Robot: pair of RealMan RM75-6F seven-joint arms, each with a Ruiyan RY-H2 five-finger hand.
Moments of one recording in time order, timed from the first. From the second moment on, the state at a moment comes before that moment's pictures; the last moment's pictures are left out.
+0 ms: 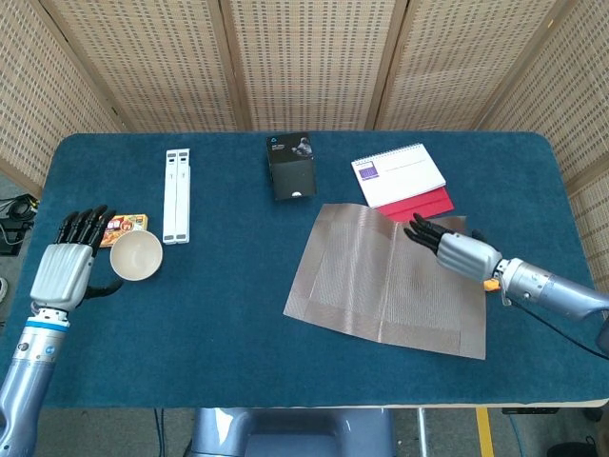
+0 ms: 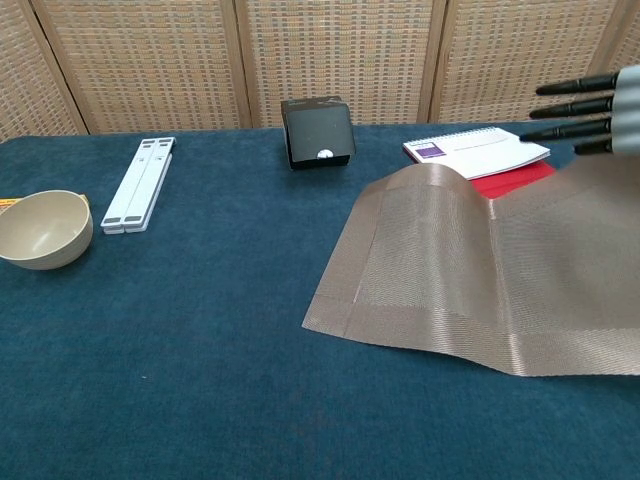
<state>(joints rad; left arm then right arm) -0.38 -1.15 -0.16 -1.77 1.26 1.29 0.26 0.80 -1.30 -0.14 -0.65 -2.08 1.25 -0.46</state>
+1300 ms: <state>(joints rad) -0.69 -1.47 -0.06 -1.48 1.66 0.98 0.16 0.17 -1.36 -0.02 -1.44 -1.54 1.57 -0.24</state>
